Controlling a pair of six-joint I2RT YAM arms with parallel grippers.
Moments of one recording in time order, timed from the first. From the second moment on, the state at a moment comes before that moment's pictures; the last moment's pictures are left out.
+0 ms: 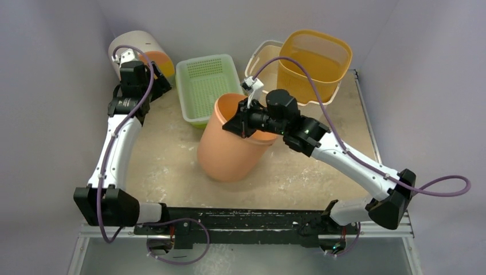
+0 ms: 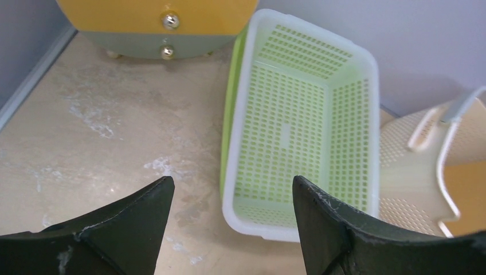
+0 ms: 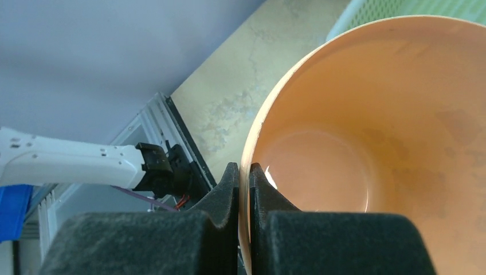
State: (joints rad) left arm -0.01 1.38 1.43 -0.54 -0.18 -0.50; right arm 0.85 1.34 1.39 -0.30 -0.25 0.38
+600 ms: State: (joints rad) left arm -0.05 1.27 1.37 -0.57 -0.13 -0.51; right arm 1.15 1.37 1.01 0.38 0.19 0.82
